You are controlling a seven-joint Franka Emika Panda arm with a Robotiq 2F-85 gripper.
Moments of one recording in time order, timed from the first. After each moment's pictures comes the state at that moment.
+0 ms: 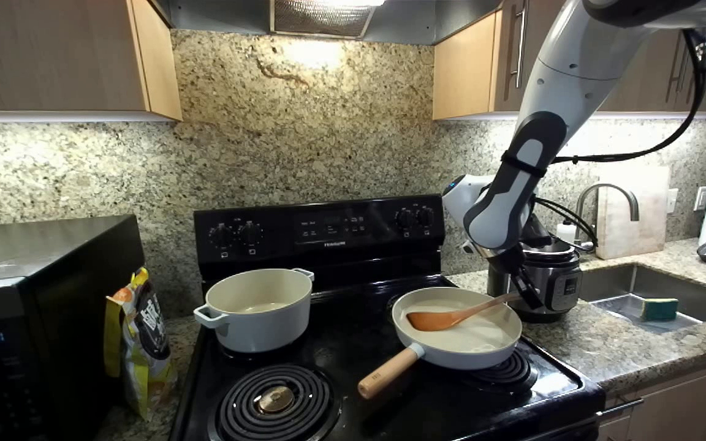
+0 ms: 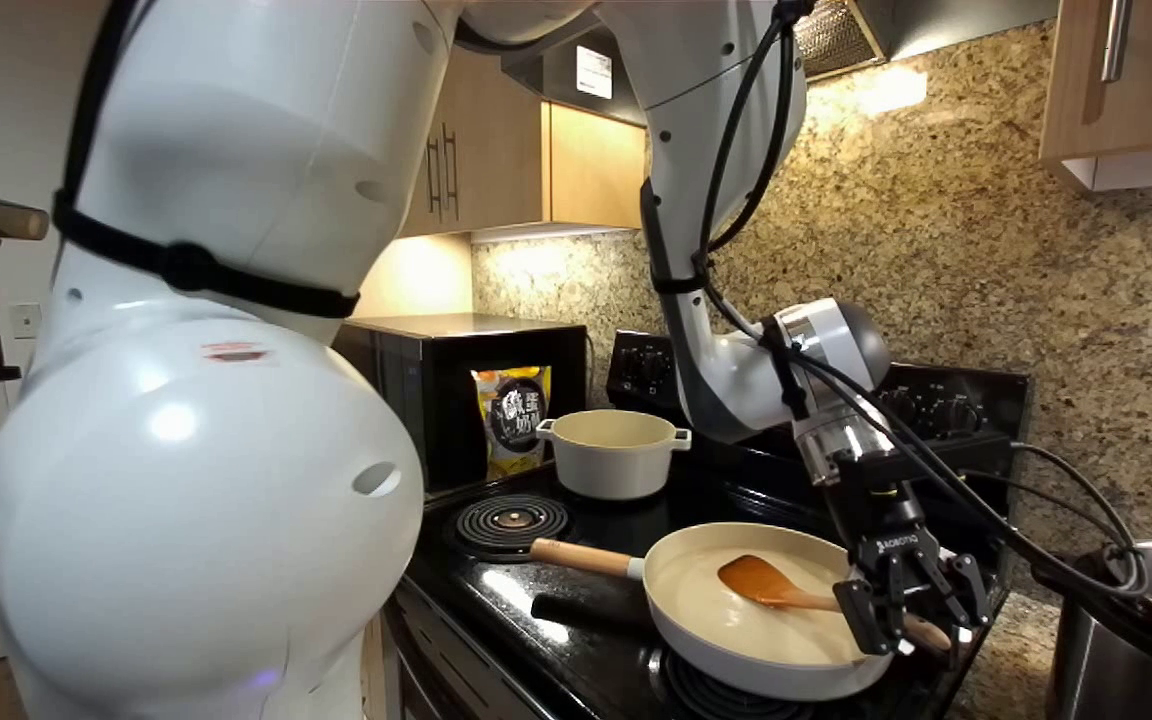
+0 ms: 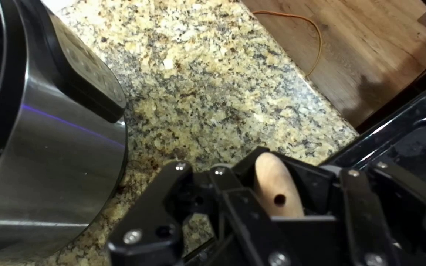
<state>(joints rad) -0.14 0.32 -0.14 -2.24 -0.76 2.21 -0.48</state>
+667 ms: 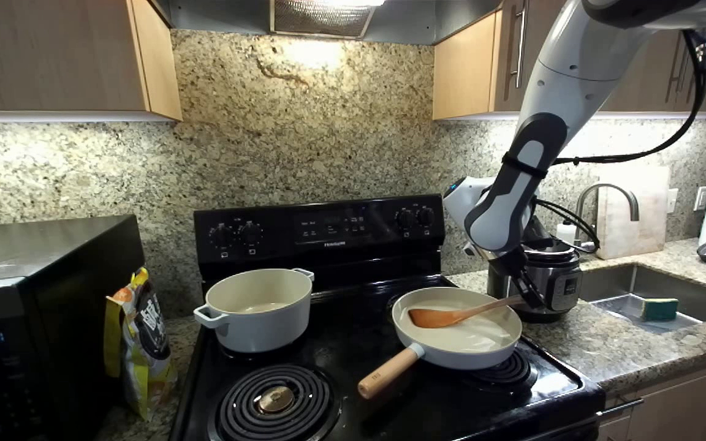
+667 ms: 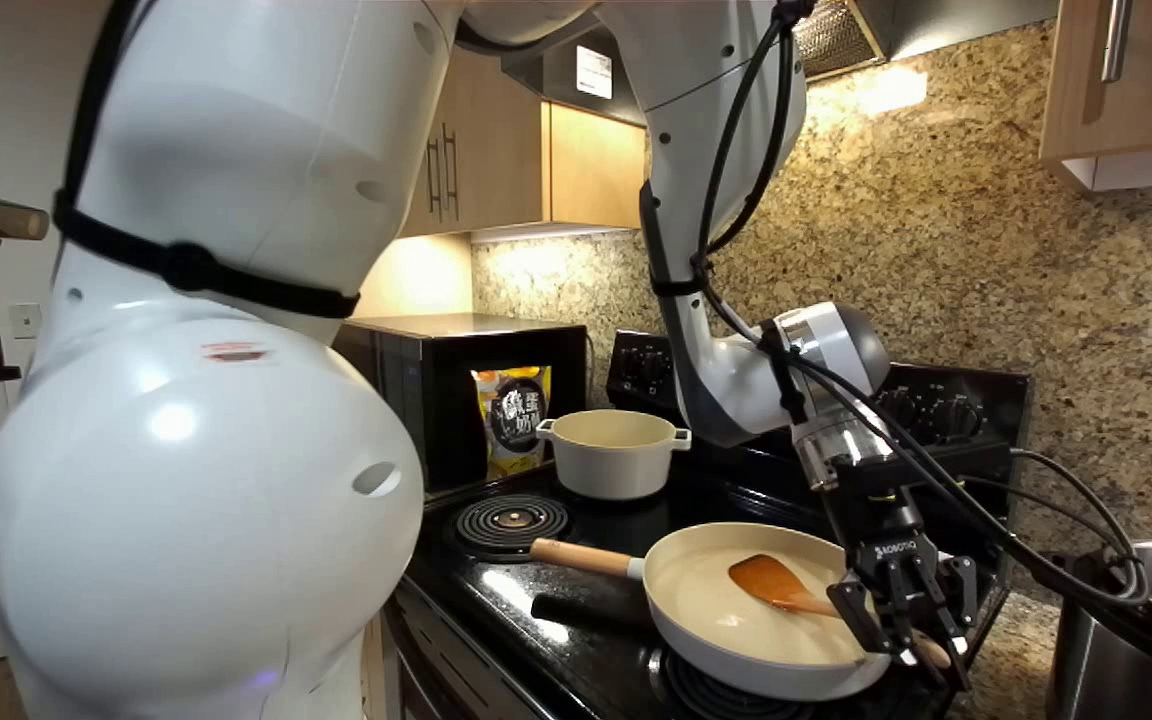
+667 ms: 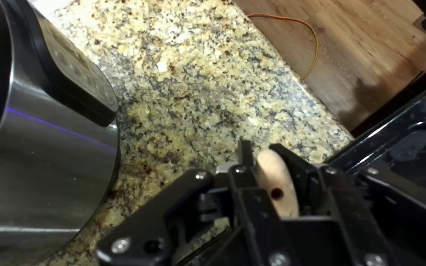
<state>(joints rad) -0.14 0.32 -0.15 -2.24 -0.76 2.21 -0.48</state>
